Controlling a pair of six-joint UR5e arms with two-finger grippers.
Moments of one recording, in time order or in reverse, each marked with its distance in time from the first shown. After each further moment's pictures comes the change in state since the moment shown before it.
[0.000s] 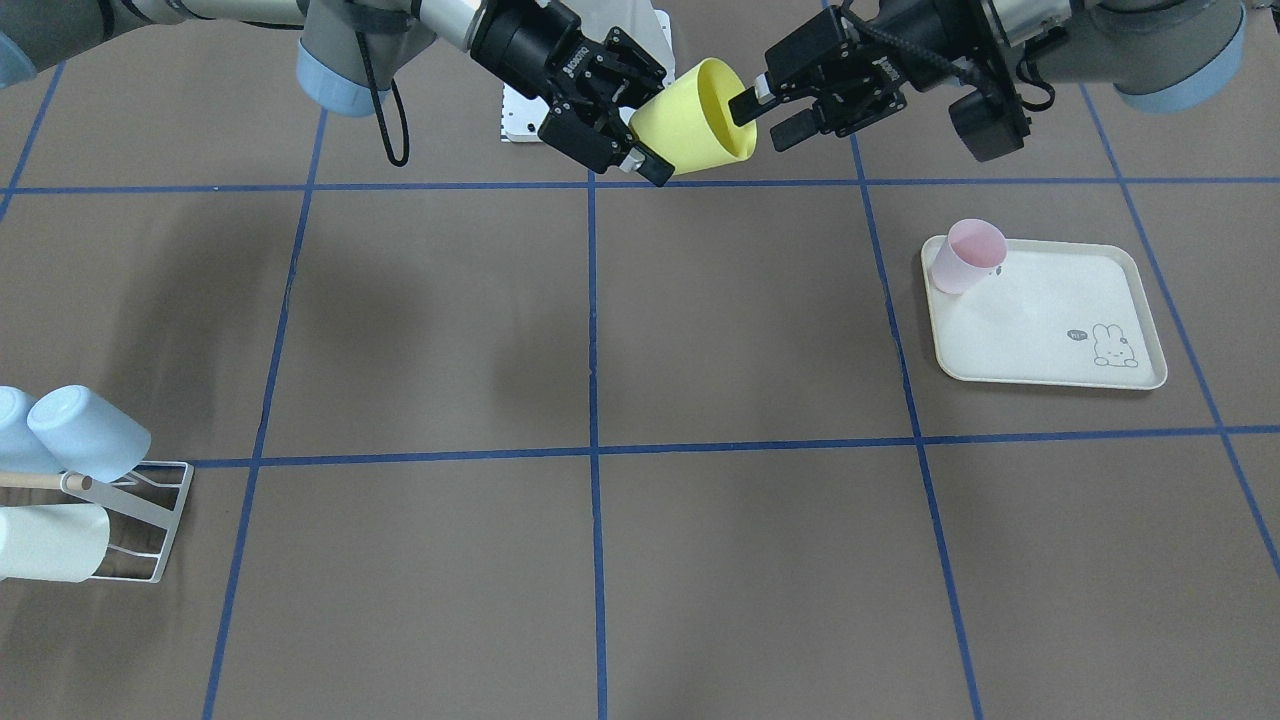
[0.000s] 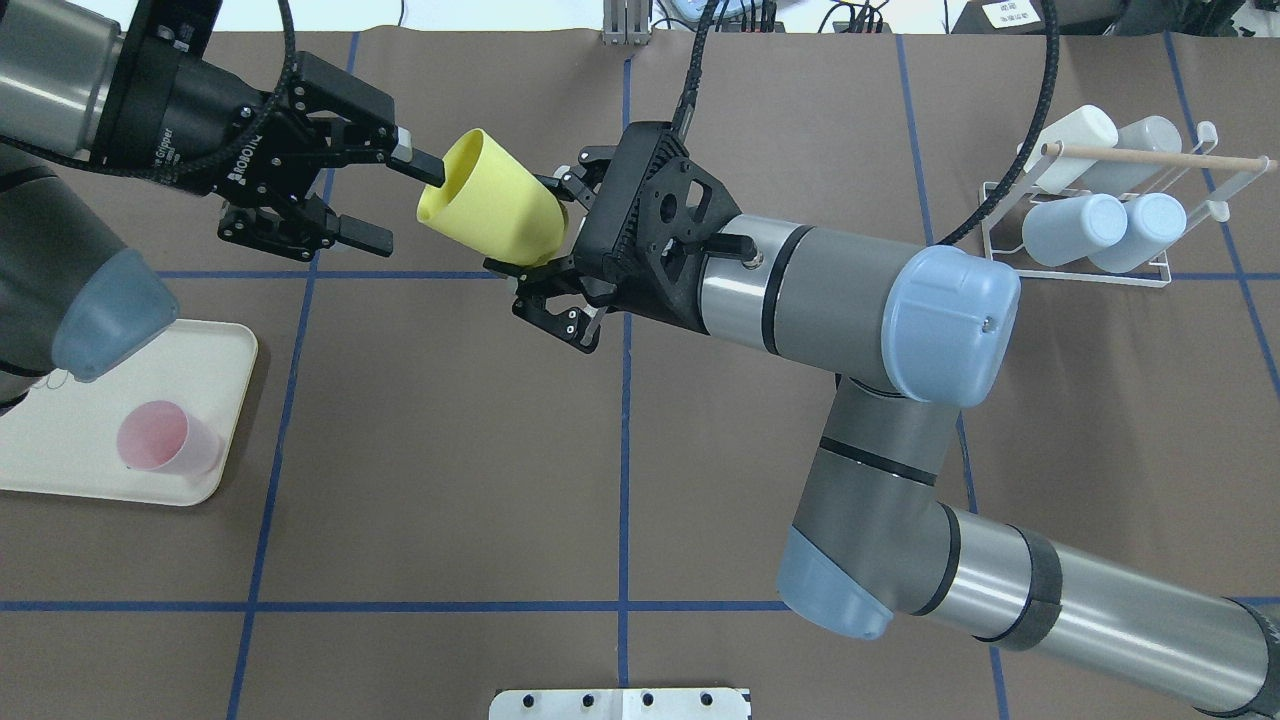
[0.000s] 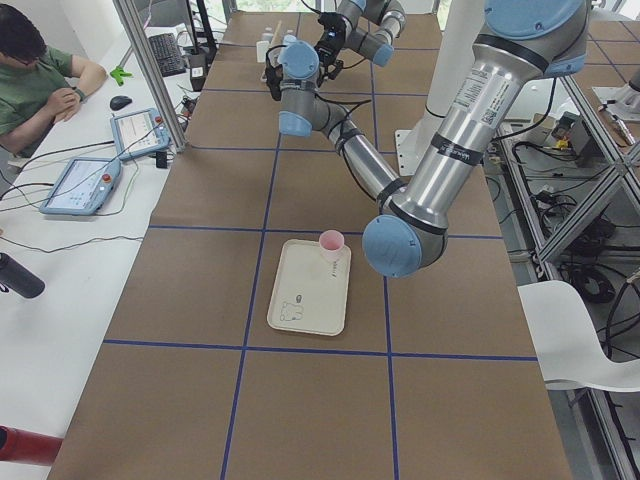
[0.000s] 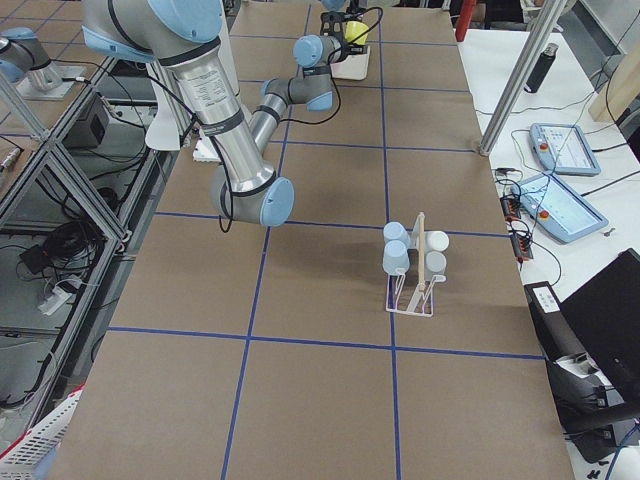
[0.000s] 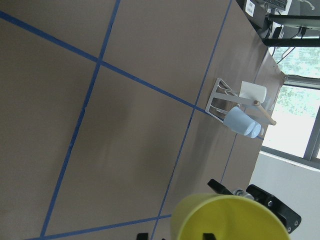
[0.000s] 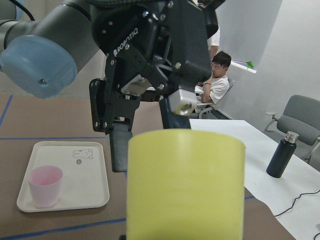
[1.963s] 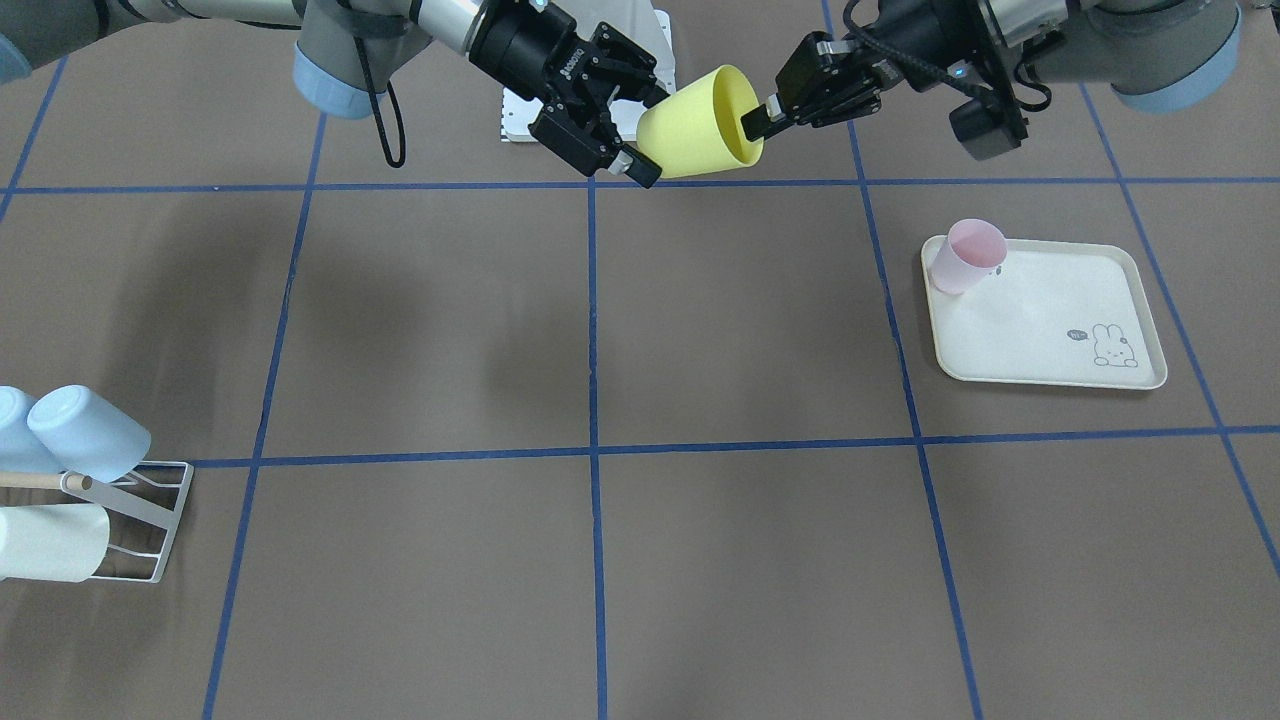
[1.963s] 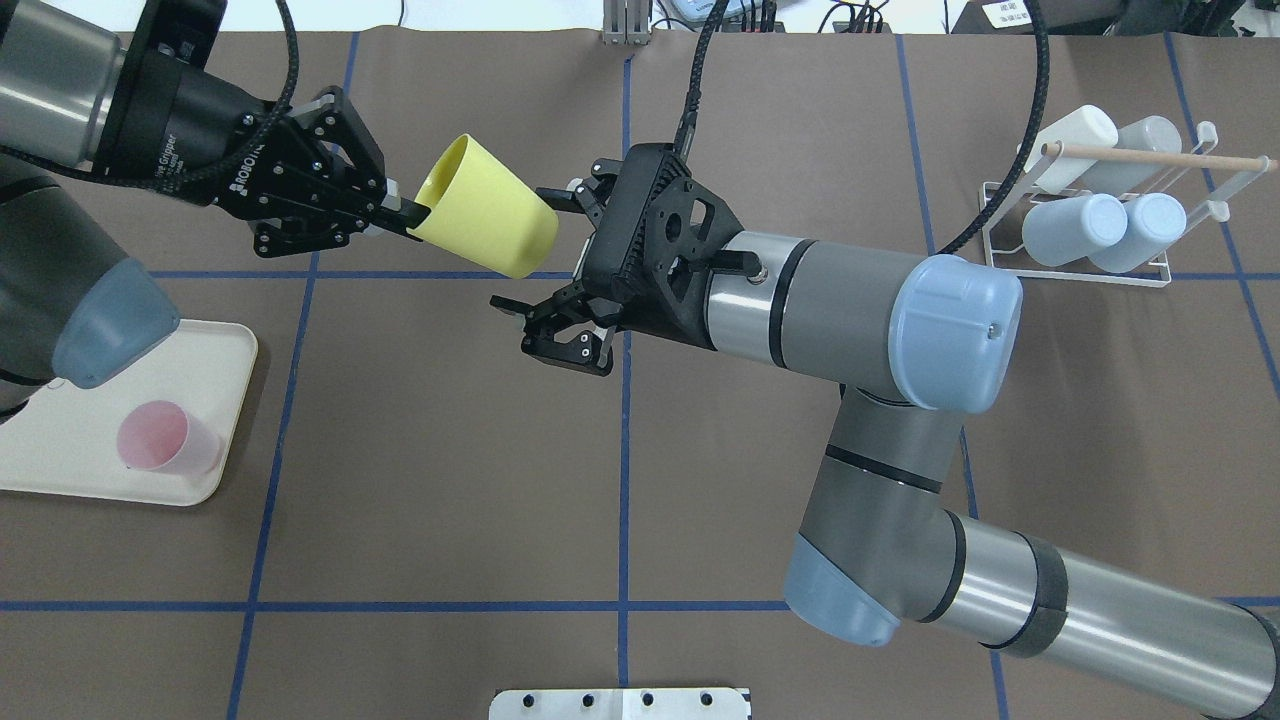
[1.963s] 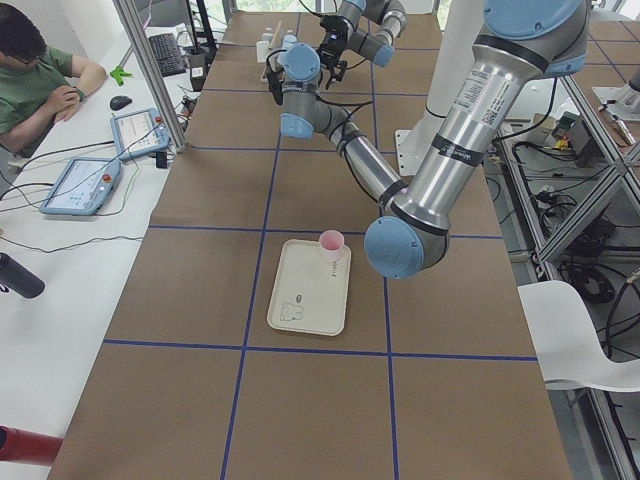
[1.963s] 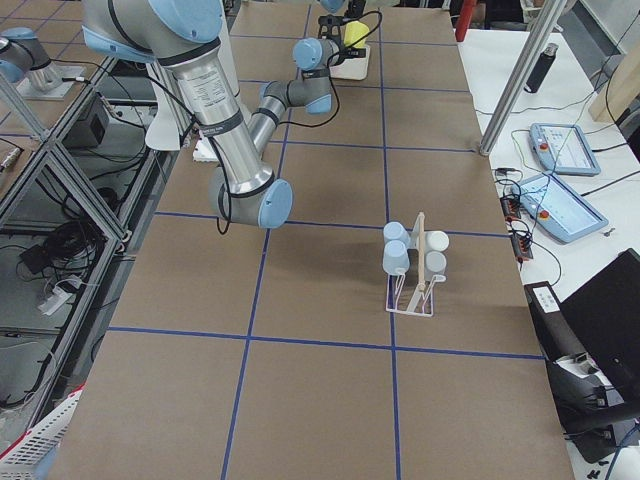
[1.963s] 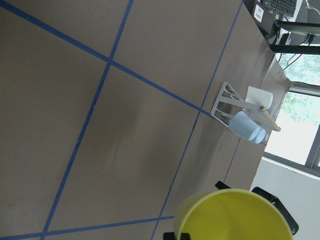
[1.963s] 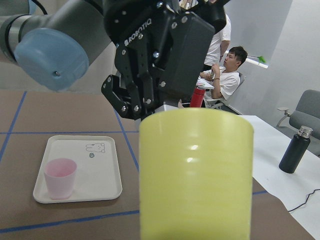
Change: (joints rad) left arm 0.013 0.006 -0.006 -0.002 0.002 -0.081; right arm -0.012 -0.016 0.004 0.014 0.035 0.002
